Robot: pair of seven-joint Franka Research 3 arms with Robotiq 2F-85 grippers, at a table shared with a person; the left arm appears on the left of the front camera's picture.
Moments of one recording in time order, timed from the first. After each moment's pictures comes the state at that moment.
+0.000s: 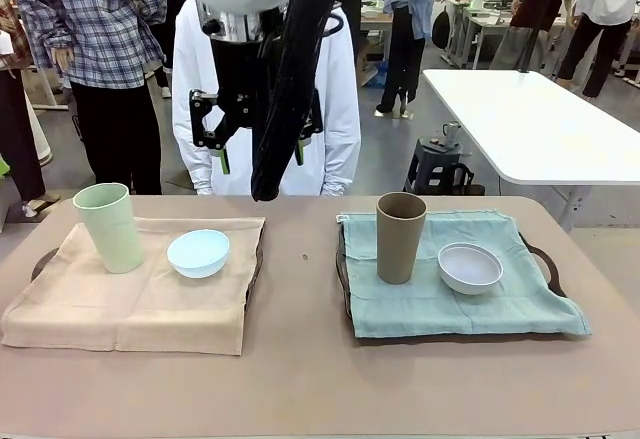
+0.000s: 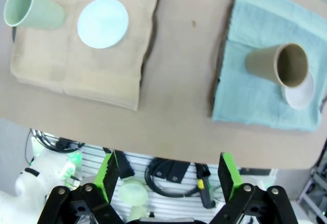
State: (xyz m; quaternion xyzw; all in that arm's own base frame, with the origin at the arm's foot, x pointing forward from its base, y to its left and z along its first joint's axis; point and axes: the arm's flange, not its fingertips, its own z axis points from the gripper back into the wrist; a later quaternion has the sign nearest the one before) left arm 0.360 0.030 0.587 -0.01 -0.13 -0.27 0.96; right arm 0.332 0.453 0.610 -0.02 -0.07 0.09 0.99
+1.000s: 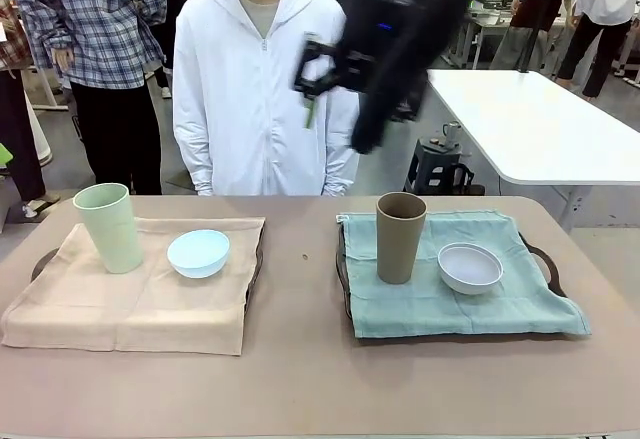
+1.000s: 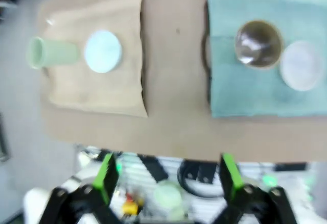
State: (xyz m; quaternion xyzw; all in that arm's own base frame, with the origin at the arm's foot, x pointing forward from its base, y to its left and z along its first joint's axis) left arm 0.374 0.049 0.589 -0.15 -0.09 -0.22 0.96; right arm 0.337 0.295 0.633 0.14 -0.09 -0.03 0.99
